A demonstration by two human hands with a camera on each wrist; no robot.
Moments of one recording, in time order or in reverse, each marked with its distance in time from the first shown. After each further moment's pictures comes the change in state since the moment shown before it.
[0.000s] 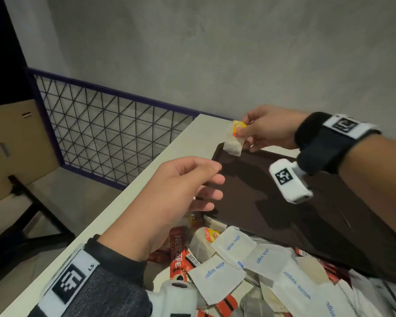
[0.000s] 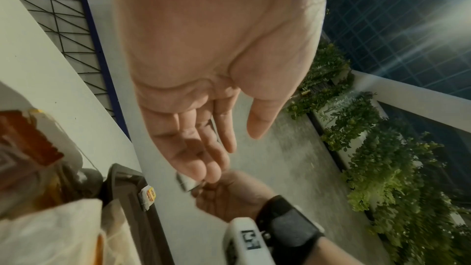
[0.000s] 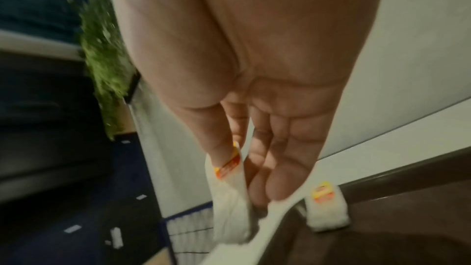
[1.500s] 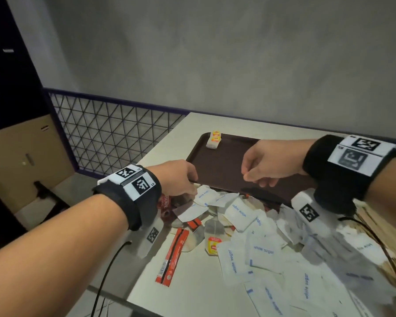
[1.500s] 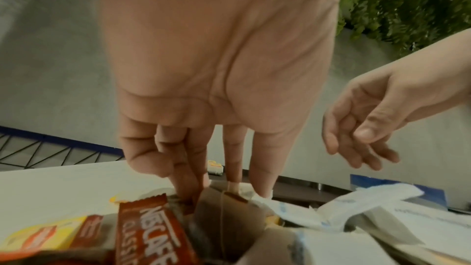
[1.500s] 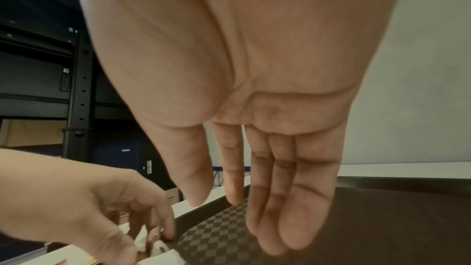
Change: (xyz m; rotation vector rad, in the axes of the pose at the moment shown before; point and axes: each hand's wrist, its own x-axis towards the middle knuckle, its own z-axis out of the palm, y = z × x) left_hand -0.012 0.010 0.033 1.388 -0.218 -0.114; right_hand -0.179 0.032 0.002 -0.478 -0.168 0.091
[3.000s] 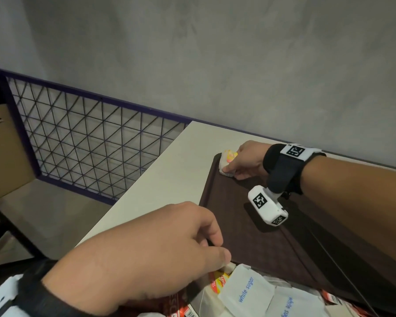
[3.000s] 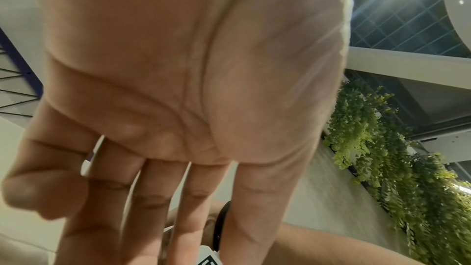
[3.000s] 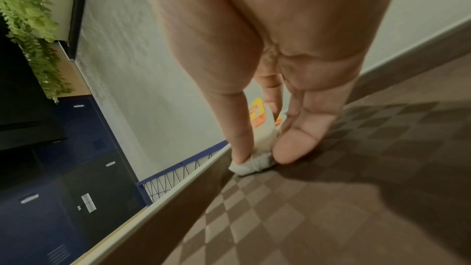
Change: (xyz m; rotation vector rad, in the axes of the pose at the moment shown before) left_hand 0.030 -0.055 -0.007 -0.351 -0.037 0.110; right_hand 0.272 -0.003 -0.005 0.556 0.209 0.261
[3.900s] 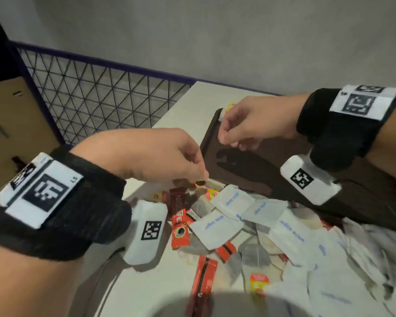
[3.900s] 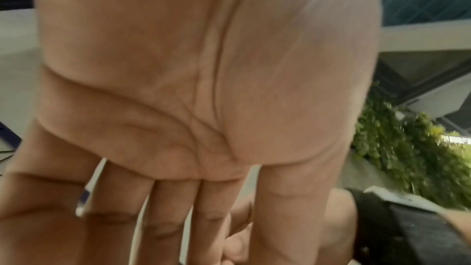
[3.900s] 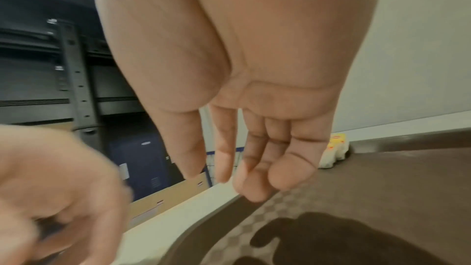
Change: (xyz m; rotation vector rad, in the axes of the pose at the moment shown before) left_hand -0.020 0.018 -0.025 0.167 -0.114 -0.037; right_hand -0.148 -0.003 -0.007 -0.398 -0.282 -0.385
